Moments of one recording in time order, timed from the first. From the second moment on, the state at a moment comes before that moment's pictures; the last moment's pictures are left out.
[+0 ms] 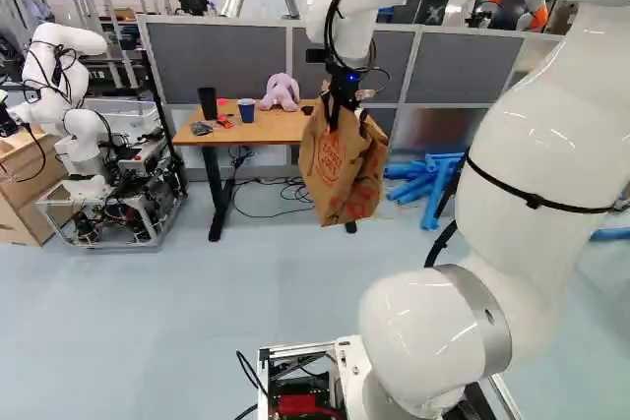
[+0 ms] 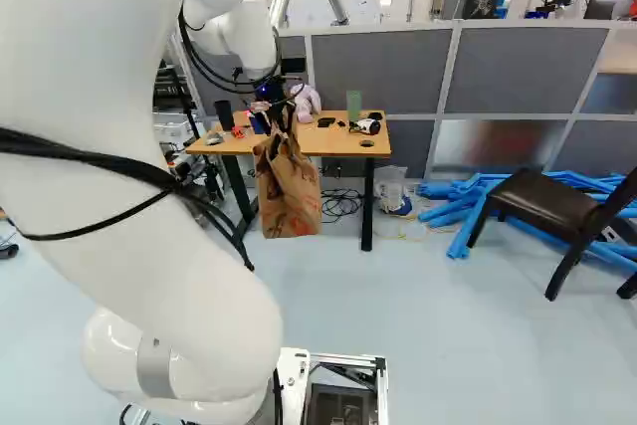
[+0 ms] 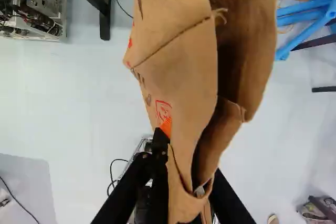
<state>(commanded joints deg) 3.9 -3.6 -63.8 0.0 -47.4 0.0</state>
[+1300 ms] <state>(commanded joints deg) 3.4 -4.7 -75.1 0.0 -60.7 0.0</state>
